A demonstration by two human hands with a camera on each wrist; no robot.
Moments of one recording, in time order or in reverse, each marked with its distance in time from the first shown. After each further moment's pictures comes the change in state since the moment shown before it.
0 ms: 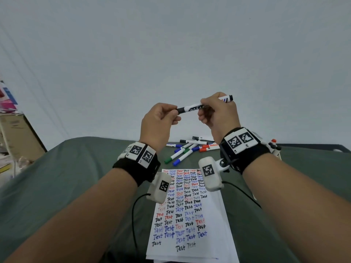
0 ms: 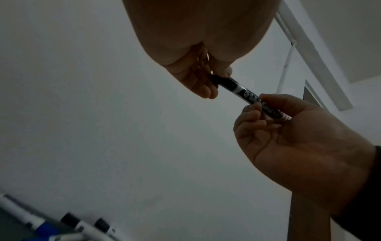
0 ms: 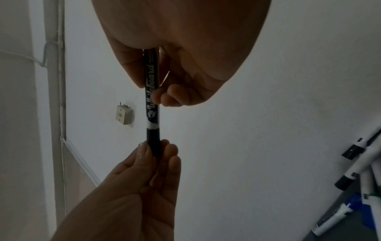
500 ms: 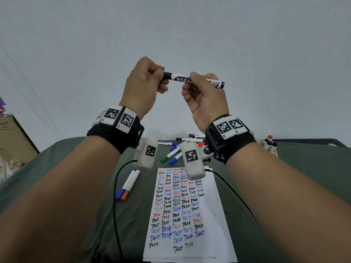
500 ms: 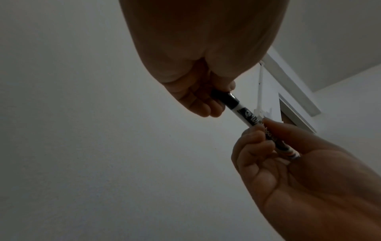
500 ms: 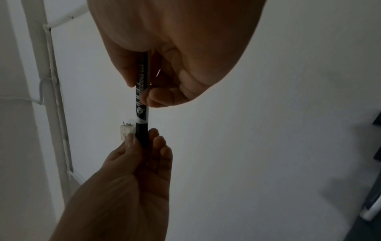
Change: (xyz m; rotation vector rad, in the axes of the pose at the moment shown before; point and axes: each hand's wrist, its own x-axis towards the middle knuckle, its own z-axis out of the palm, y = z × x) left_hand 0.058 0.065 -0.013 0.094 -0.121 0.209; right_hand 0.009 -0.012 0.032 0.361 -0.089 -0.023
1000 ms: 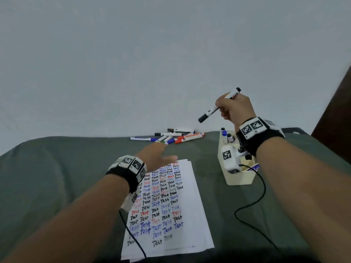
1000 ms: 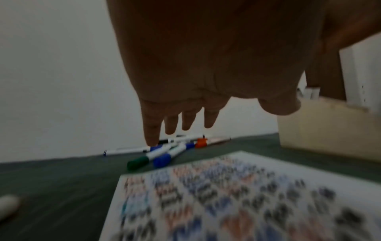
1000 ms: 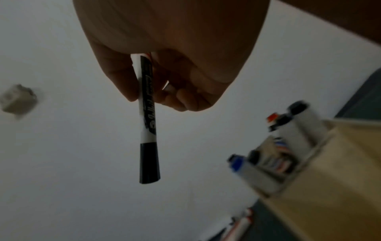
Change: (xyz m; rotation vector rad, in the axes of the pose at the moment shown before) left_hand -0.112 -0.136 0.076 0.820 -0.891 -0.284; right_hand 0.004 -0.066 -0.152 -0.864 0.278 0.010
